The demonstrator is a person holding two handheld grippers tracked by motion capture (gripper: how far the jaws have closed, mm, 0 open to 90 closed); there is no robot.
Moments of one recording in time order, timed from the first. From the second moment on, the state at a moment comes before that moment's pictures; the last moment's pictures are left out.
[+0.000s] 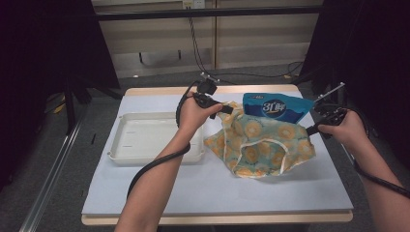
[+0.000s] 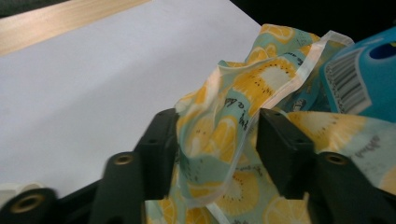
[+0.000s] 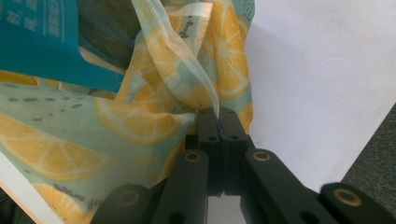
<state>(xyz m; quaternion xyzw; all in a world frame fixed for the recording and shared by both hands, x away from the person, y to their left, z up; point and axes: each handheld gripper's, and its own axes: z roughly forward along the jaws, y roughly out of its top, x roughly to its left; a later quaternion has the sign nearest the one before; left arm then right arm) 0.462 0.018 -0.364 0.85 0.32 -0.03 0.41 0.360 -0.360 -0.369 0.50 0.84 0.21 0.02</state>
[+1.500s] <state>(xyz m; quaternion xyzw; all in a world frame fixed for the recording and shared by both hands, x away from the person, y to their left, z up) 0.417 -0.012 -0.376 0.88 0.20 -0.06 0.44 0.358 -0.358 -0.372 0.51 0.83 0.21 0.01</state>
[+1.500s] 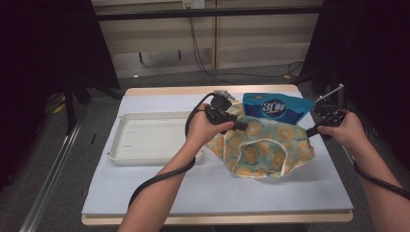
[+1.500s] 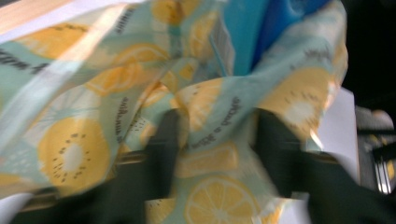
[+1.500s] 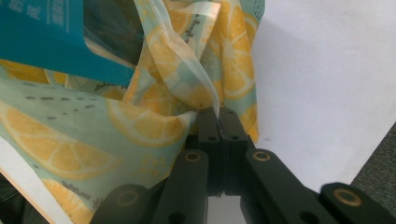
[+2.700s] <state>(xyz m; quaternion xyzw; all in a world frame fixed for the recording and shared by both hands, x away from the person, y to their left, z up) 0.361 0.015 -0.441 0.91 0.18 -0.11 0.35 0.353 -0.363 -0.387 0.52 0.83 0.20 0.01</state>
